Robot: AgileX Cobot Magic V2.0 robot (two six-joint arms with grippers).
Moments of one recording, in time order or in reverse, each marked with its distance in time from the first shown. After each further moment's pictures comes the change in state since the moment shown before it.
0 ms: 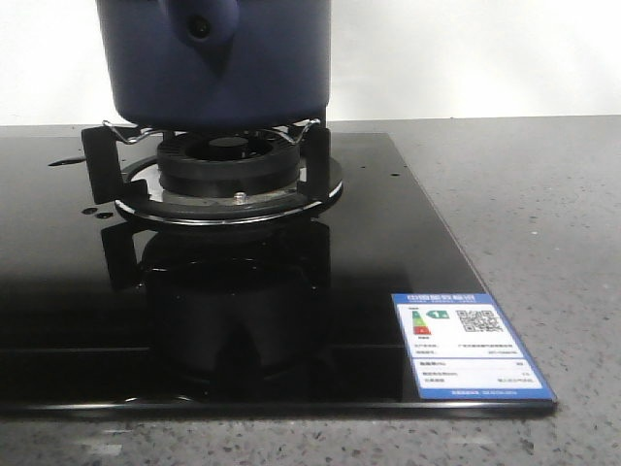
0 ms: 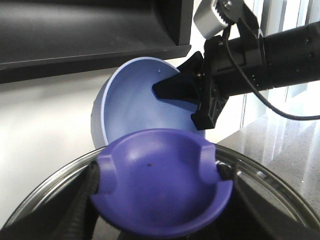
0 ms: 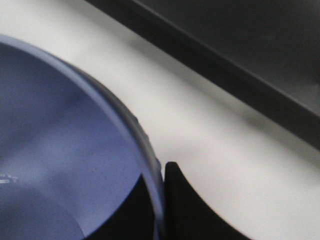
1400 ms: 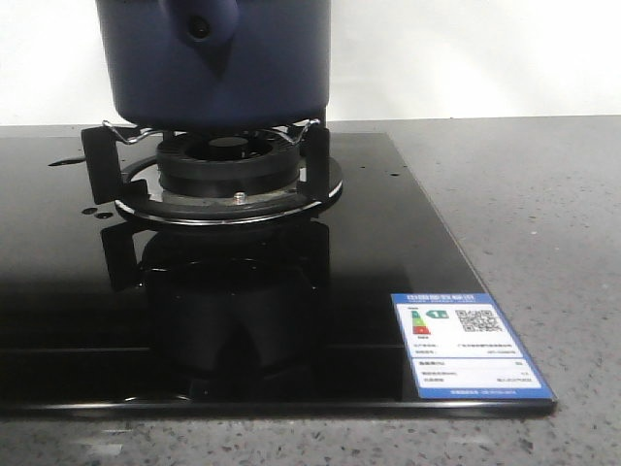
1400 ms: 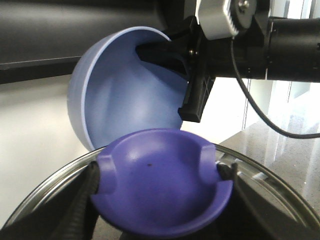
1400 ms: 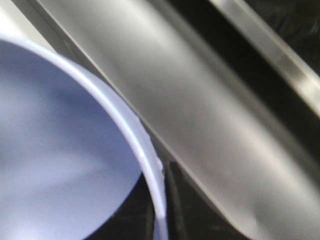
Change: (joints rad) left arm 0.000 0.000 0.000 -0.002 -0.007 0.000; right arm 0.072 0.016 0.013 -0.413 -0.250 0.000
